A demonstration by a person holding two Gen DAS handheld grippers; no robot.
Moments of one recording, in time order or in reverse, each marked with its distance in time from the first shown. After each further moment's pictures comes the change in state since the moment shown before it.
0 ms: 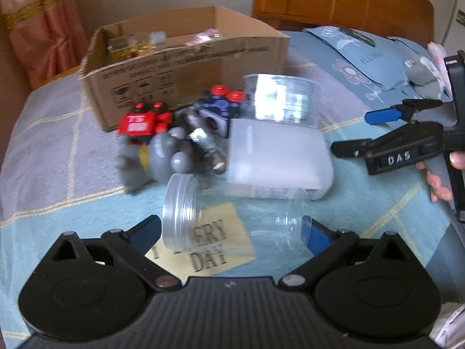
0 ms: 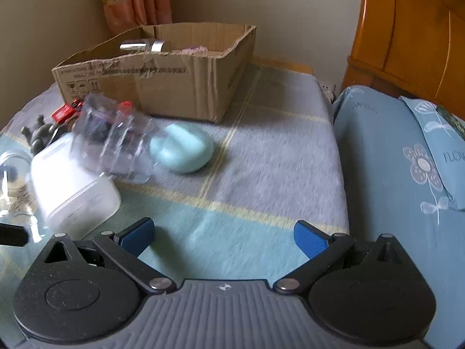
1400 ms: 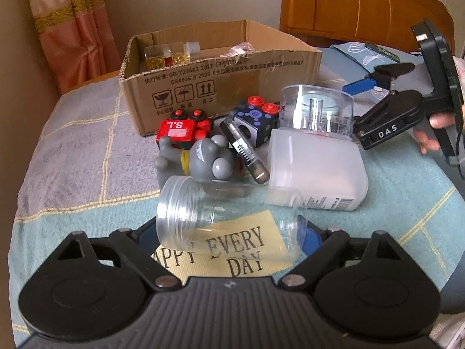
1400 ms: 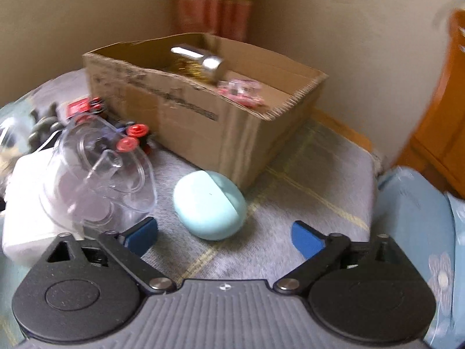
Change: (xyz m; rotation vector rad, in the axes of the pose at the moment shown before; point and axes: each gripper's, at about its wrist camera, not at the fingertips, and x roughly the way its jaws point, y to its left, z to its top) left arm -0.003 0.011 -0.005 -0.034 -0.070 0.101; right arm 0.046 -0.002 0.061 -0.374 -0.069 0.164
